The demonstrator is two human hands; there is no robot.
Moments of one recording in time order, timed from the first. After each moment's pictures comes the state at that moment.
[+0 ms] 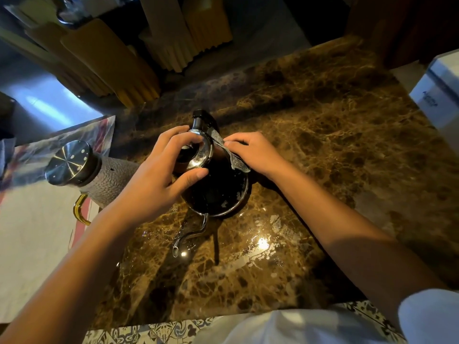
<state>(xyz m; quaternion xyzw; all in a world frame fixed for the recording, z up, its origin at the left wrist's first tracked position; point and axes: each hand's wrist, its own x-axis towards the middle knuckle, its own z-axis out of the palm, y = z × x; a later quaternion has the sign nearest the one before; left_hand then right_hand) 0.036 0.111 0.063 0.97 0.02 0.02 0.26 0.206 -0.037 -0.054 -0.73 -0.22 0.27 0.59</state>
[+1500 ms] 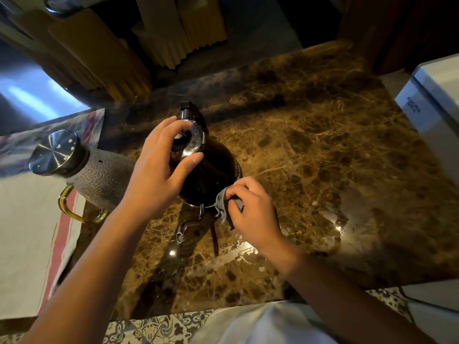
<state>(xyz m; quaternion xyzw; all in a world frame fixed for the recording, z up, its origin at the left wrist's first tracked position) 0.036 0.086 0.049 0.95 0.11 0.11 0.26 0.080 -0.089 -0.090 -0.81 -0.29 0.02 0.52</state>
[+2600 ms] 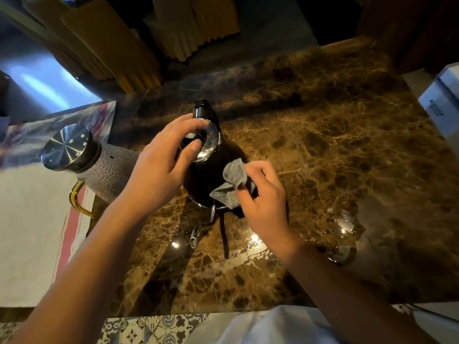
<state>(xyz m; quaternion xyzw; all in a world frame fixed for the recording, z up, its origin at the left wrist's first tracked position) 0.039 0.105 0.058 0.96 0.08 0.10 0.26 0.098 -0.071 -0.076 -0.76 -0.27 -0.04 0.59</state>
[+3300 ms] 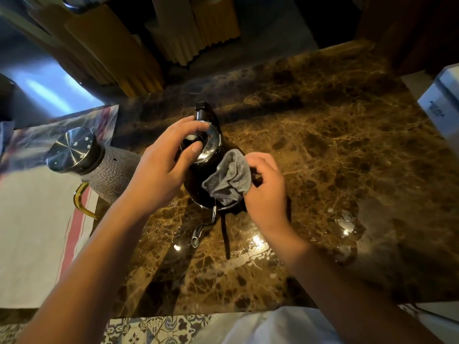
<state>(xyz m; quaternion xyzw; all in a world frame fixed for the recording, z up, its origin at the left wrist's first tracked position) 0.039 0.105 0.061 0.95 0.10 0.08 0.30 0.102 -0.066 -0.044 -0.72 -0.17 0.04 0.68</state>
